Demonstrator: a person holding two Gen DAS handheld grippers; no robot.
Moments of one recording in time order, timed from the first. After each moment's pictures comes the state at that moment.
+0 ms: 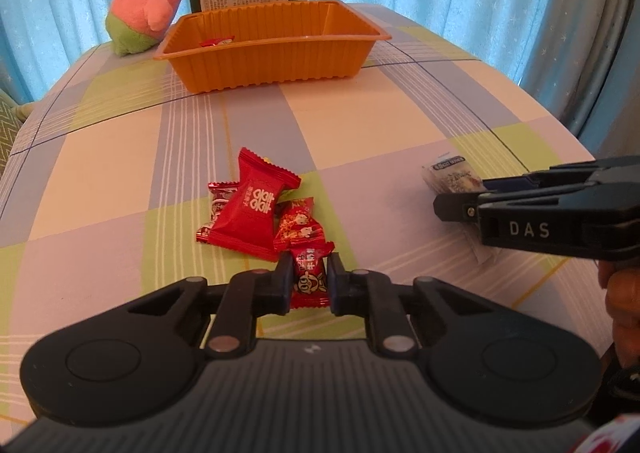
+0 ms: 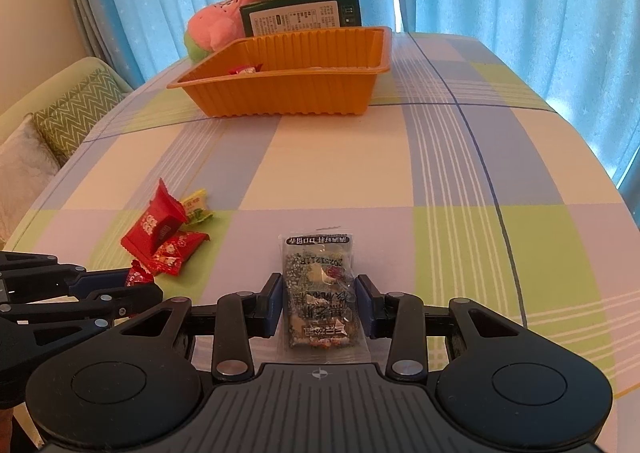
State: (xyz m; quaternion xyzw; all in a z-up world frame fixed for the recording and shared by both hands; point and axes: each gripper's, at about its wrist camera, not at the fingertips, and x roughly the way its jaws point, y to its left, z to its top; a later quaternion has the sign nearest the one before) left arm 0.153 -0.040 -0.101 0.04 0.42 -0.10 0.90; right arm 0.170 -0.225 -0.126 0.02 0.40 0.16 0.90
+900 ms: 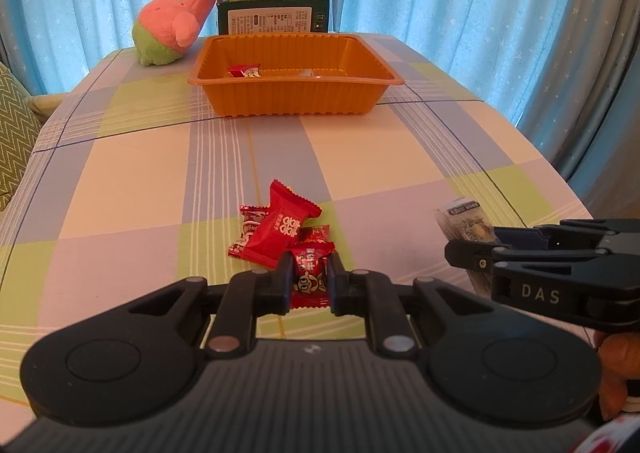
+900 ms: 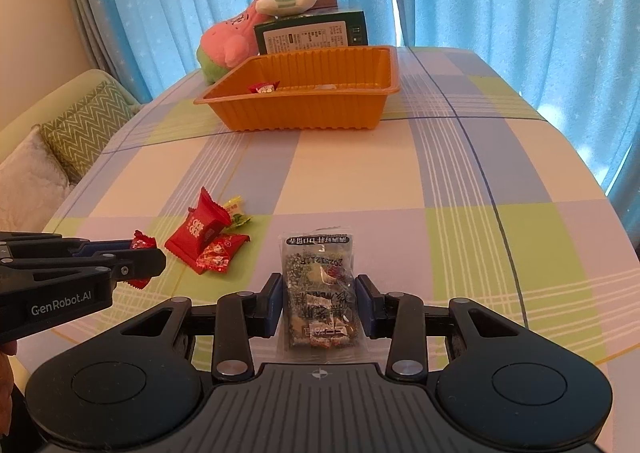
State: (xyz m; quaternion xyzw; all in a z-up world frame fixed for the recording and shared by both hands) left arm 0.139 -0.017 -0.062 0.00 0.40 -0.09 0.91; right arm 0.138 -0.211 -0.096 0.03 0.40 0.15 0.91
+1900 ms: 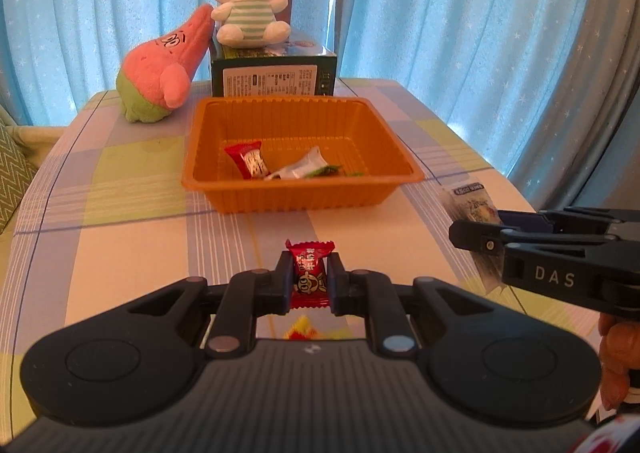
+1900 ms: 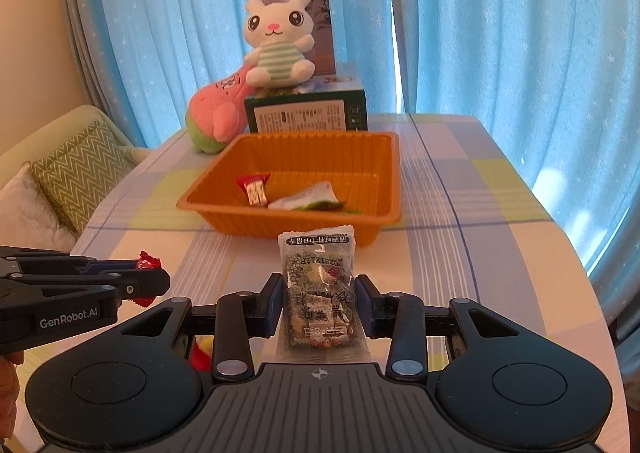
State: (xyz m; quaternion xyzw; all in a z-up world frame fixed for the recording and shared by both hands) left arm 0.247 -0.001 -0.012 -0.01 0.37 -0.11 0.92; right arm 0.237 -0.201 -0.031 0.02 0.34 0.15 0.93
